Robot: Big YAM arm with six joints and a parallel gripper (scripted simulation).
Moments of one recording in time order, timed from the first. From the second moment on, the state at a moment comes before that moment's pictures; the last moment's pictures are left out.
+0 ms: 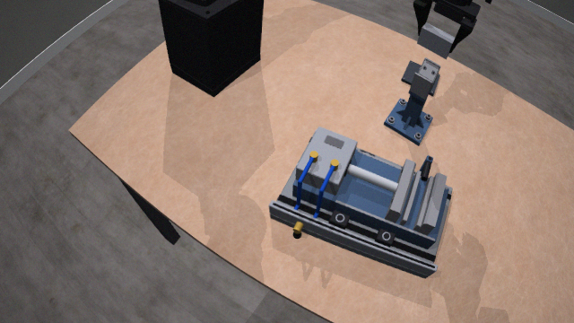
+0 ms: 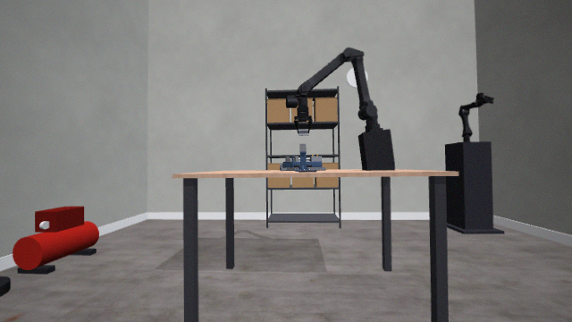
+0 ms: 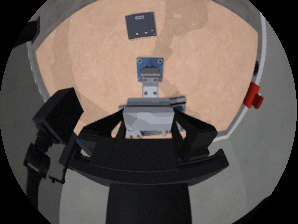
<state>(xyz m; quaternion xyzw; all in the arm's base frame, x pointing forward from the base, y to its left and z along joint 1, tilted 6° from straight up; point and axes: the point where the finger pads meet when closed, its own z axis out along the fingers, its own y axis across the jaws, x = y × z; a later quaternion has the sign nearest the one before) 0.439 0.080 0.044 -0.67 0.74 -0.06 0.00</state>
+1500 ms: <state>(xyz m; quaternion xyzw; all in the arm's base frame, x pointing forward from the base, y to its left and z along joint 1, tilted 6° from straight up) 0.439 0.083 0.041 -0.65 0.72 -0.19 -0.15</state>
